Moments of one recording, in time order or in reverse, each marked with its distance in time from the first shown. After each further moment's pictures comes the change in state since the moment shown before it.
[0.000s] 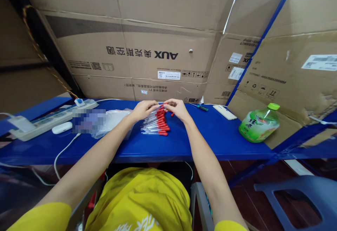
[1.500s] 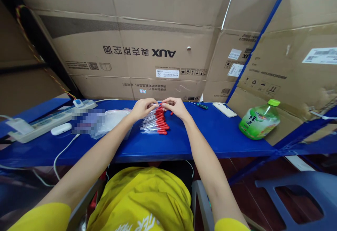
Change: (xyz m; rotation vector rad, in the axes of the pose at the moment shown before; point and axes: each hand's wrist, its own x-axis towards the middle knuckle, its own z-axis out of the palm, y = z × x) left_hand 0.001 0.005 0.000 0.010 0.087 0.018; right_hand 0.000 -0.001 0.000 -0.028 -0.030 -0.030
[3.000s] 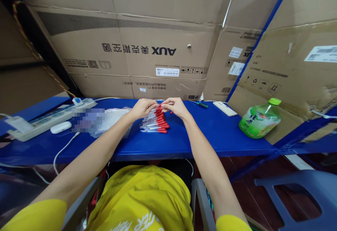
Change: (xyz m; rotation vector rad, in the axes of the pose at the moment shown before) left_hand 0.002 0.000 0.000 0.010 -0.095 0.120; right_hand -0.003 -0.001 0.002 0.017 -0.012 0.106
